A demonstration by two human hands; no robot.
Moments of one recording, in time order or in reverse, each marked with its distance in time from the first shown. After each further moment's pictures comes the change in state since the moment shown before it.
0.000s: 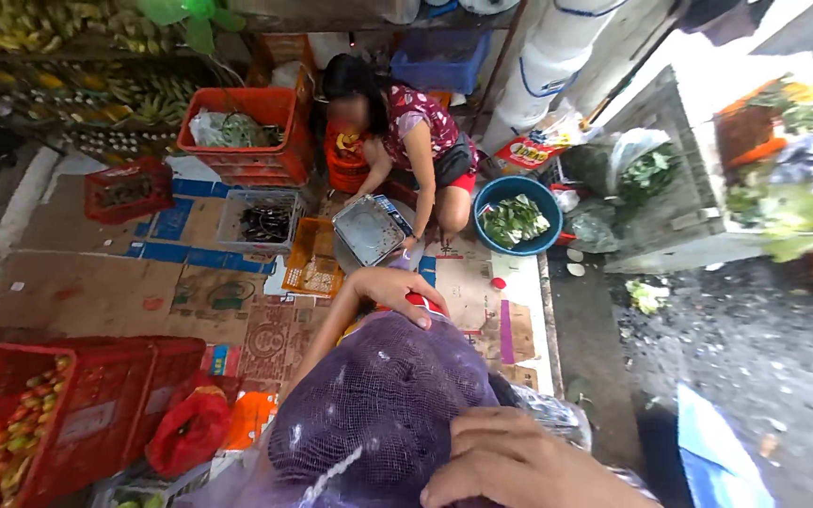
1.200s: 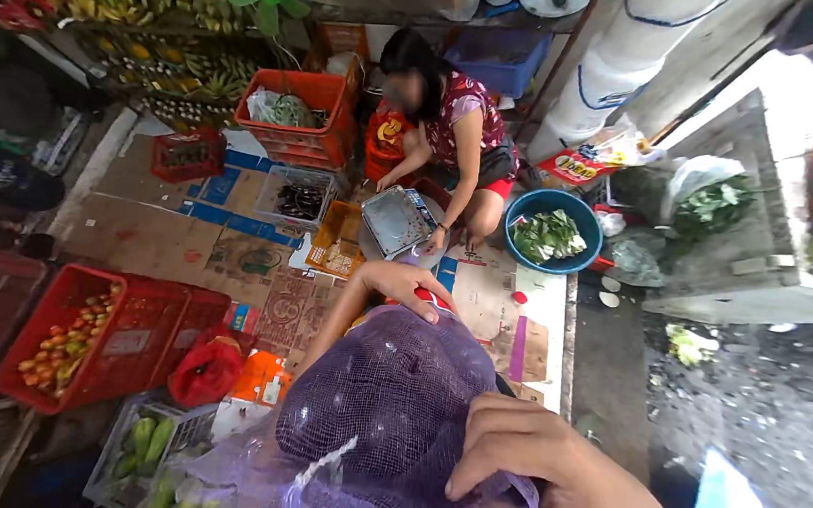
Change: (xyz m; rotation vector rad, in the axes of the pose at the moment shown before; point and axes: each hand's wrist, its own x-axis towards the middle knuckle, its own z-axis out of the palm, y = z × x) left_hand -0.006 0.004 0.040 0.038 0.159 -0.034; right_hand -0.041 0.004 -0.021 0.191 -0.112 0.047
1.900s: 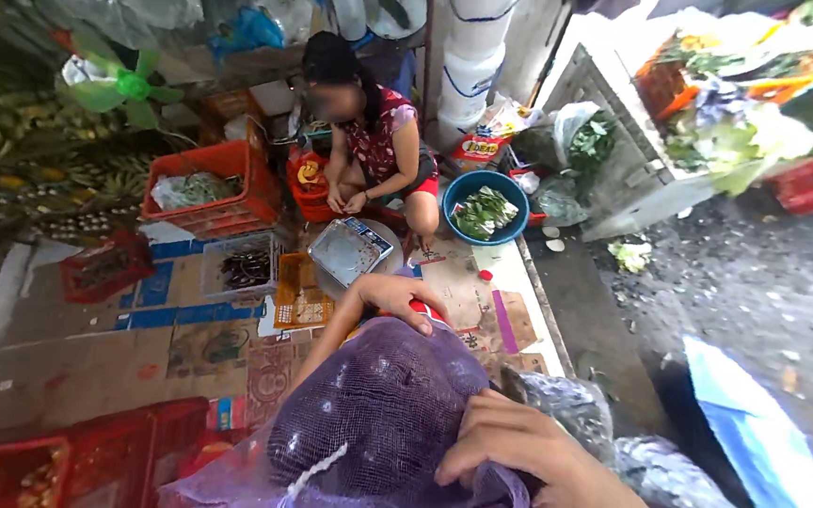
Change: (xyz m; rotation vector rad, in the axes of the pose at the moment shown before) left_hand 0.091 0.005 -0.034 0.020 -0.383 -0.023; right_hand -0.020 -0.007 0.018 -0.202 0.394 0.106
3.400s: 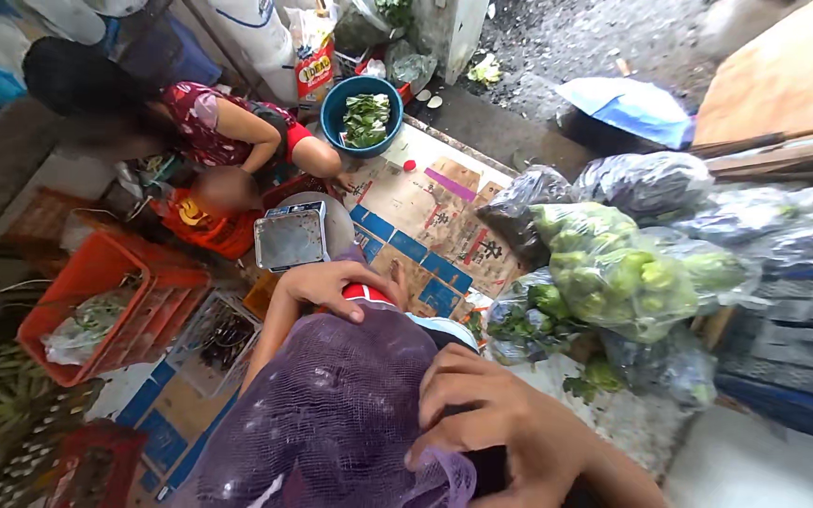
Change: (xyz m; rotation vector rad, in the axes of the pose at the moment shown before) left_hand -0.144 -0.018 0.092 -0.008 -0.593 0.031; right_hand 0.009 -0.050 0.334 -0.312 0.627 0.075
